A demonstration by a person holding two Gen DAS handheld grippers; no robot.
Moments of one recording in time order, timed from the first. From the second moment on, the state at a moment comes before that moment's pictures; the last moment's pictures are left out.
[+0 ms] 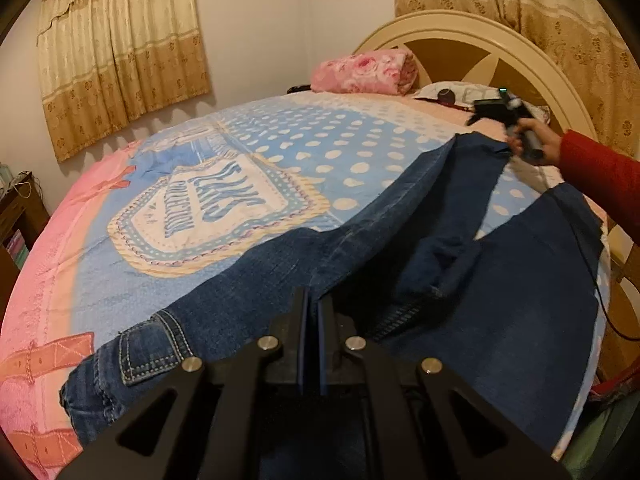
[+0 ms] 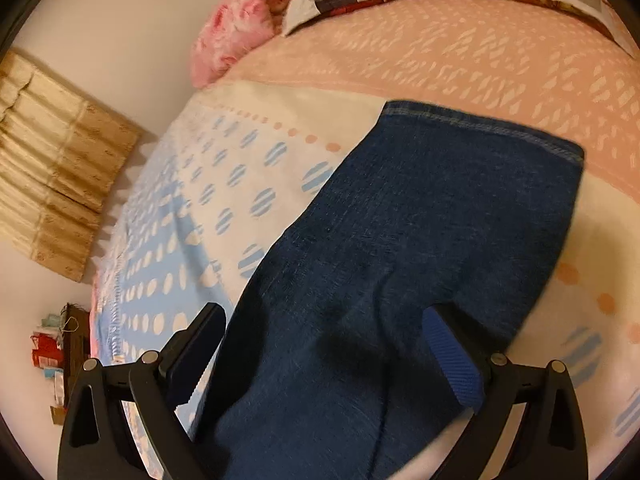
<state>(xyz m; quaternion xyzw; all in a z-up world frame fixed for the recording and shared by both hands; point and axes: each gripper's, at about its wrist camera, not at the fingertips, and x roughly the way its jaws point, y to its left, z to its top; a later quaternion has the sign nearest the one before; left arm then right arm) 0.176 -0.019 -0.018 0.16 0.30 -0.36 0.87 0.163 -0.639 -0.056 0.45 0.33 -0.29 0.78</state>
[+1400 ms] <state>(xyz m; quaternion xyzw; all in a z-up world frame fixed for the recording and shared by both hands) 0.121 0.022 -0.001 0.13 0.29 -0.32 0.89 -0.037 -0.579 0.020 0.45 0.16 -0.15 0.86</state>
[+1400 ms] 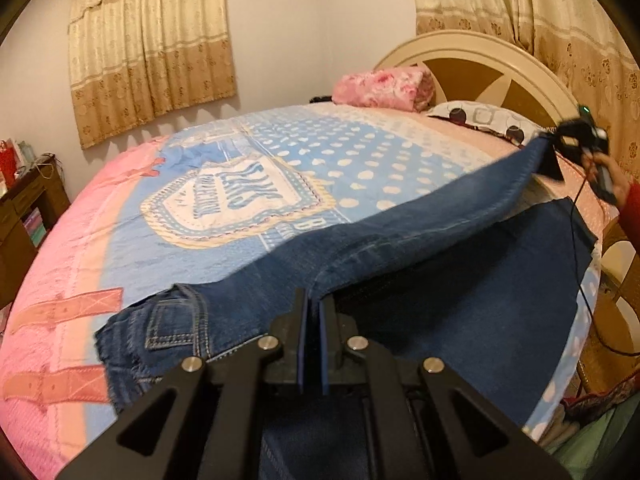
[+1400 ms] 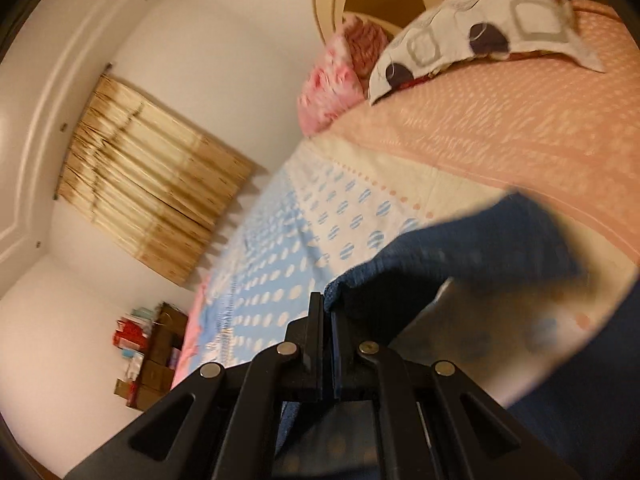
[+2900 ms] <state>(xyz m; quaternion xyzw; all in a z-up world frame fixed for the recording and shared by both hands) 0.035 0.131 -0.059 -0.10 0.33 -0.19 0.92 -0.235 -0.530 -0.091 0.50 0.07 -0.14 0.85</state>
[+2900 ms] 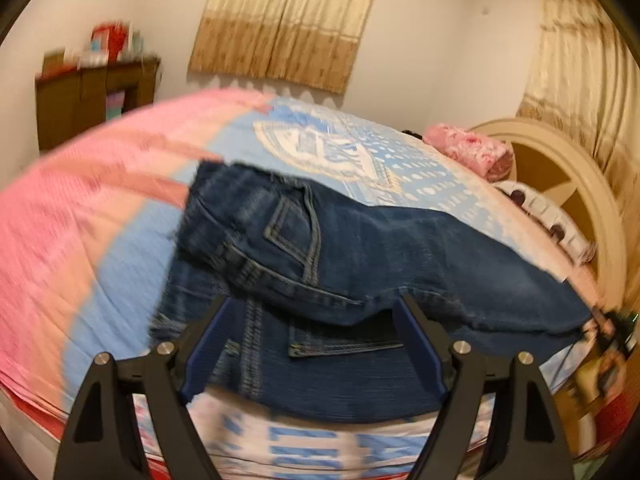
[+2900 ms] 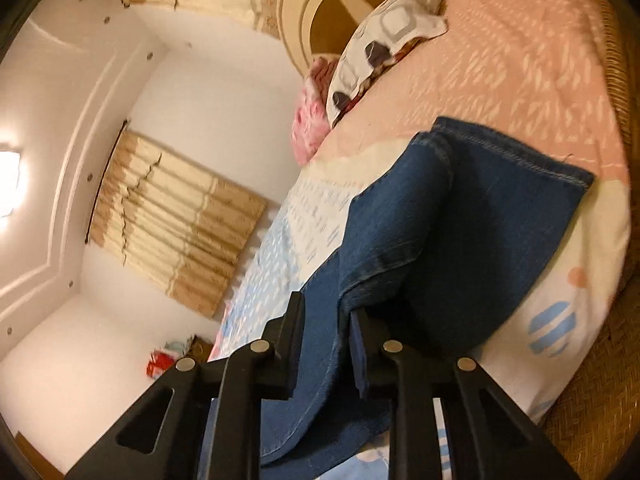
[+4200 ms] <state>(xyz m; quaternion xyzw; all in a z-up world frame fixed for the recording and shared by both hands) 0.107 0.105 -0.073 -0.21 0.30 -0.12 0.92 -0.259 -0.535 -0.129 0.48 0.09 -0.18 0.85</state>
